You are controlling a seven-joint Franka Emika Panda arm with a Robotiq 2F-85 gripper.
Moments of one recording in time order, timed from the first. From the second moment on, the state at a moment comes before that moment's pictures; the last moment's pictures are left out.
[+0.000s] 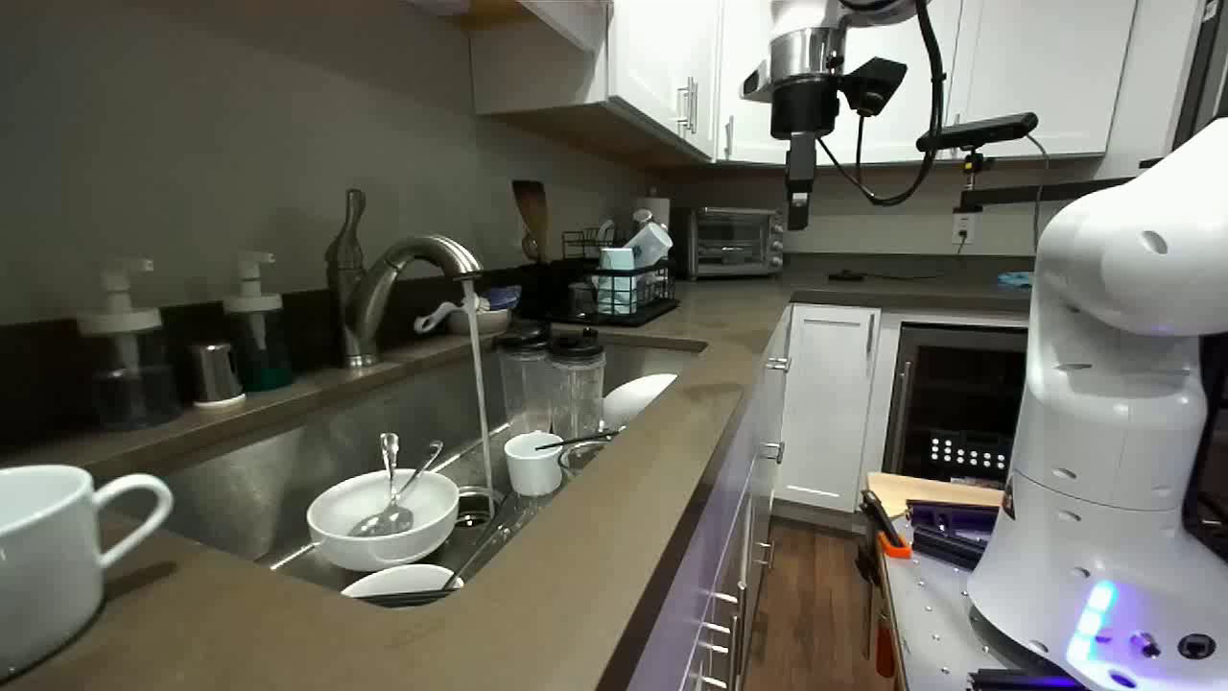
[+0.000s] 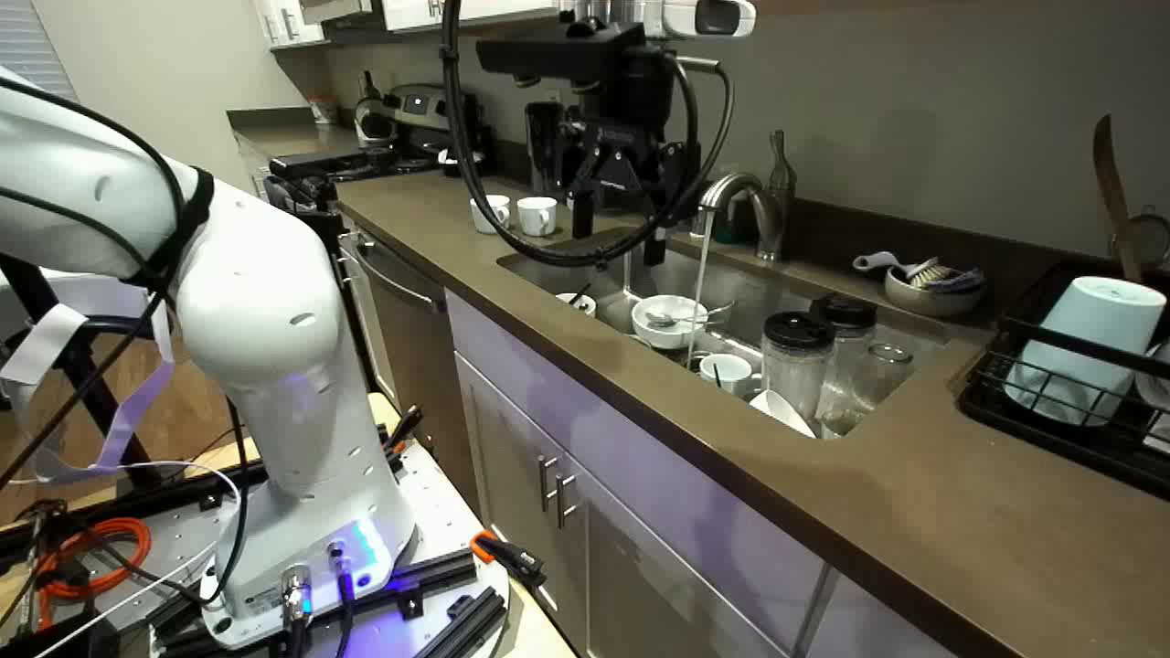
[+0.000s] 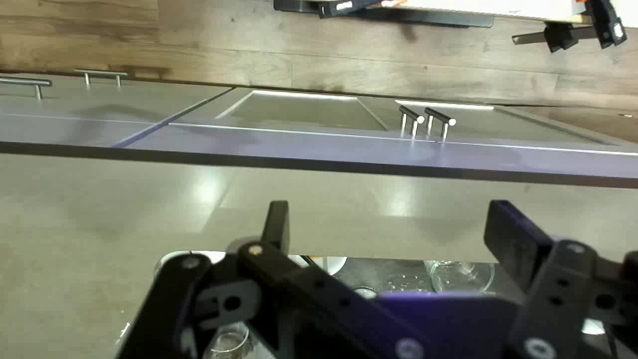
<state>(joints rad) -0.15 -0.80 -0.33 -2.51 -0.23 1.71 -0.40</state>
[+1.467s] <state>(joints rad) 0.13 -0.29 -0.05 -2.05 -0.18 1.73 -0.38</state>
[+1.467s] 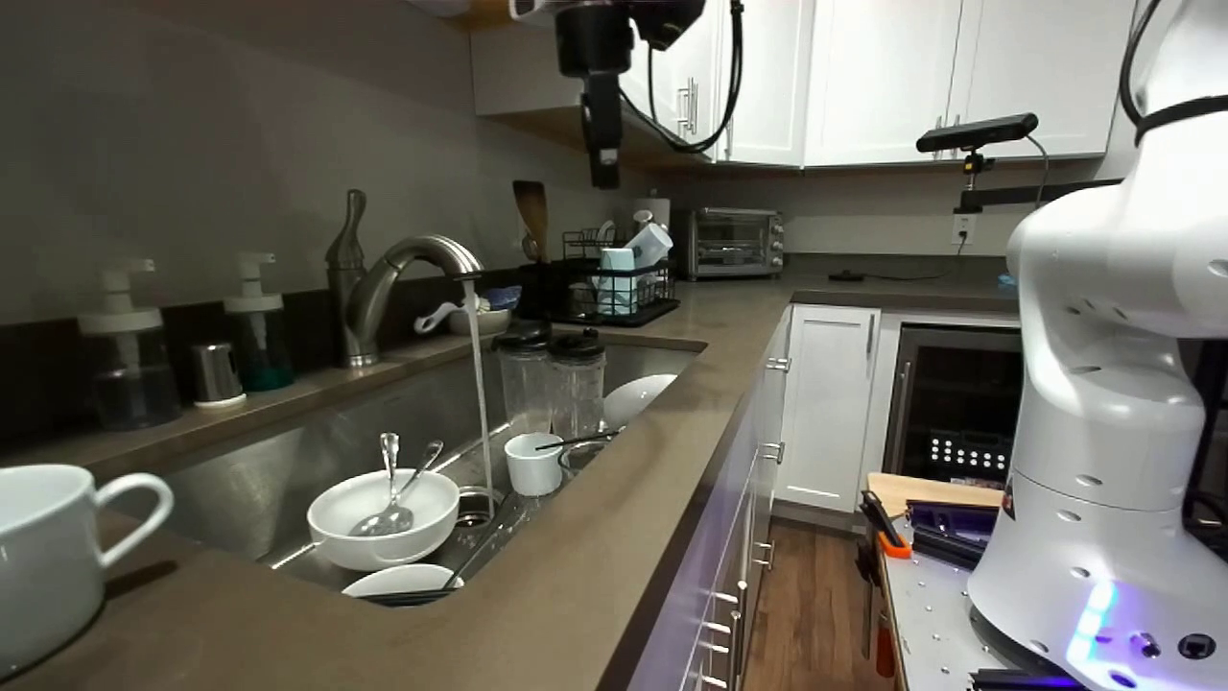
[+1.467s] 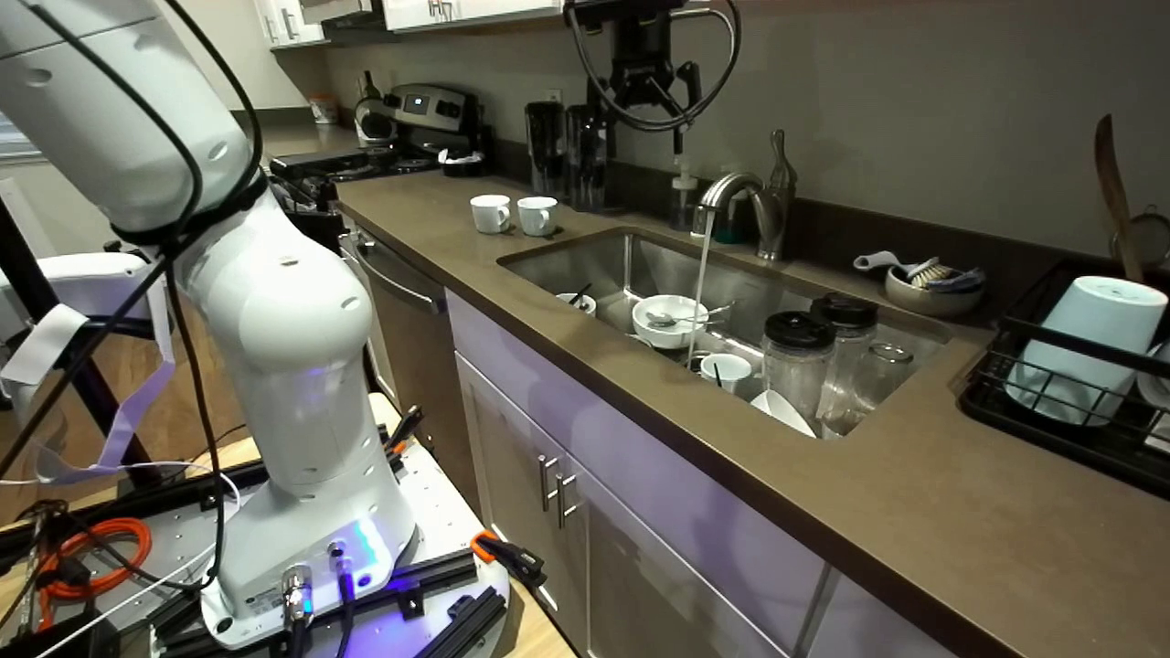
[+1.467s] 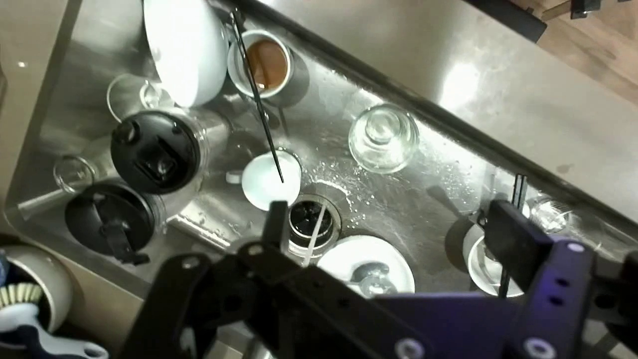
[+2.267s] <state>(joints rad) 0.15 -0.09 0.11 -1.90 -0.13 1.70 -0.39</state>
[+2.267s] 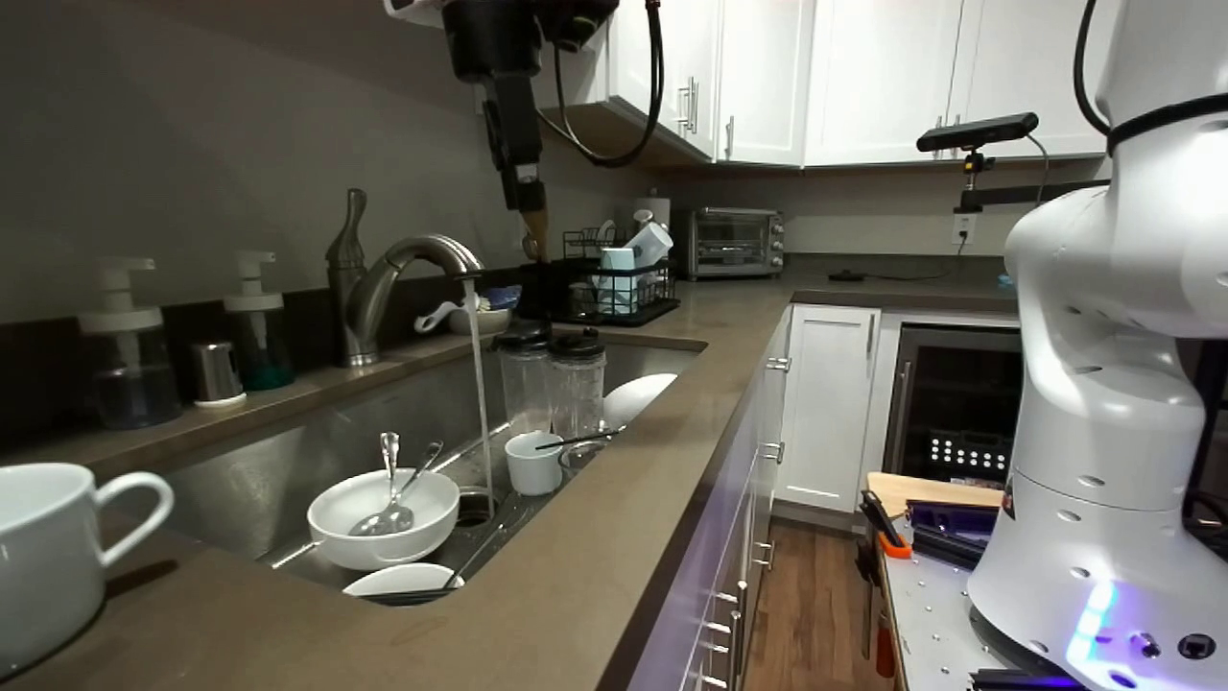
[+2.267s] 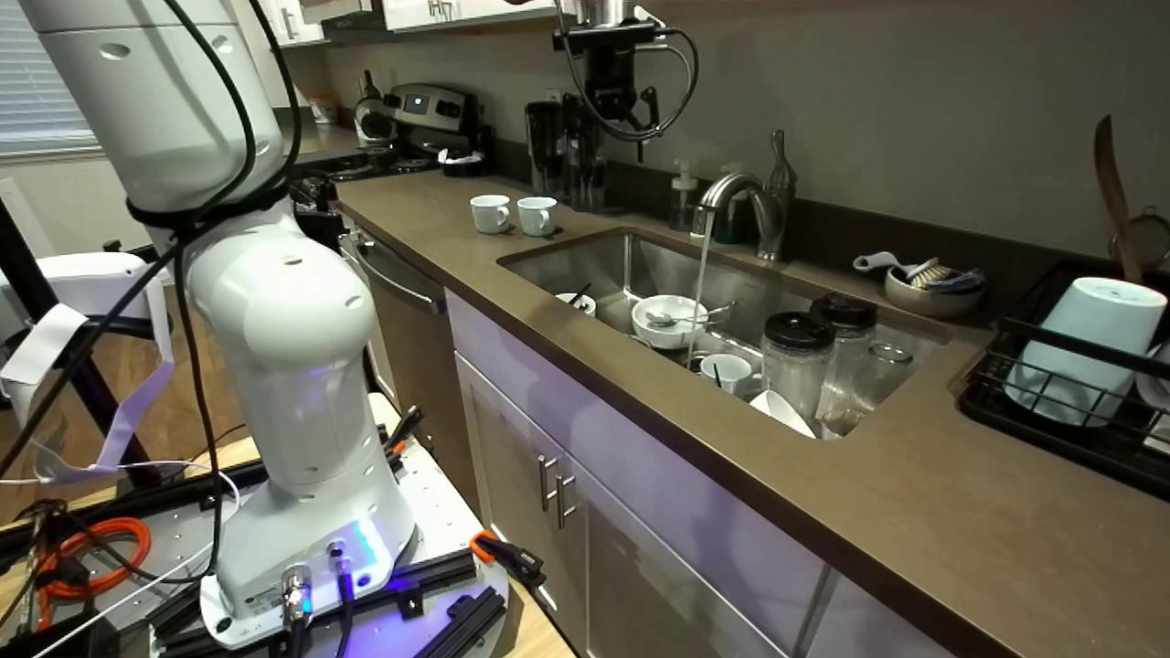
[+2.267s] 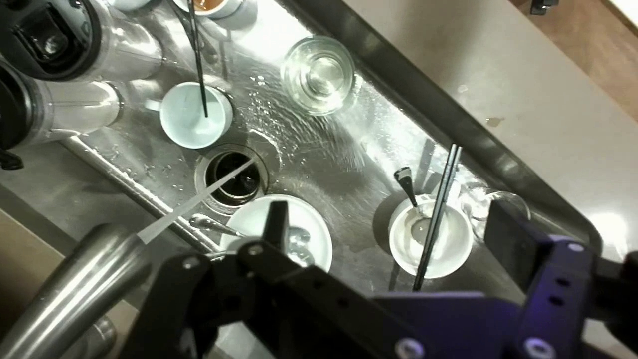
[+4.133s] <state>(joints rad) 0.21 0.10 0.20 -1.90 -0.06 1.84 -0.74</state>
